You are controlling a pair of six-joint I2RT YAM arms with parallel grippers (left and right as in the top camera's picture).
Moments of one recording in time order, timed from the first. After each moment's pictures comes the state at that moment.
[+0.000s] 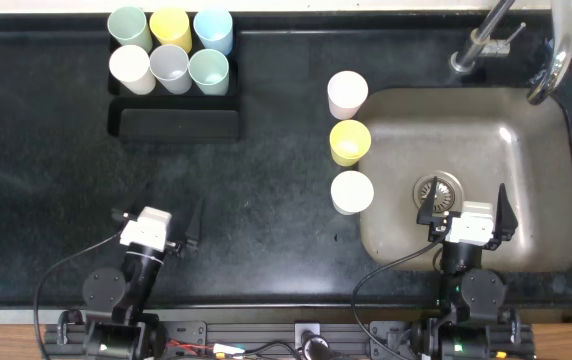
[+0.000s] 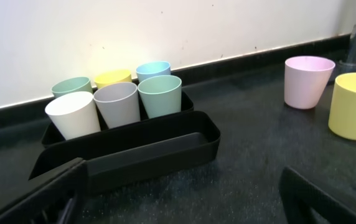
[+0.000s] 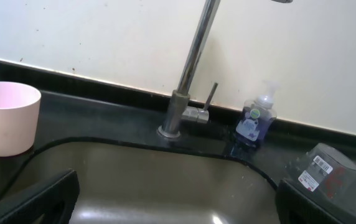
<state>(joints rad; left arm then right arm) -0.10 0.01 0.01 -0.07 0.20 0.12 -0.06 0.01 0.02 -0.01 0.12 -0.24</state>
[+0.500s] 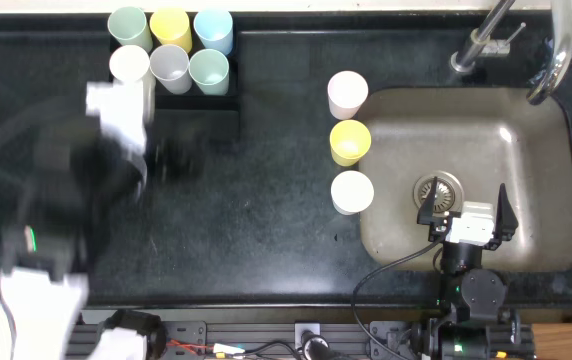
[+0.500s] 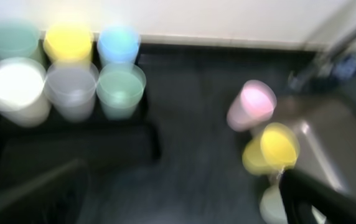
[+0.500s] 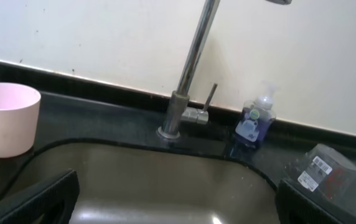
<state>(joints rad) -0.18 1.07 1.21 -0.74 0.24 -0.21 -0.06 0.01 0.02 -0.01 0.12 -0.24</state>
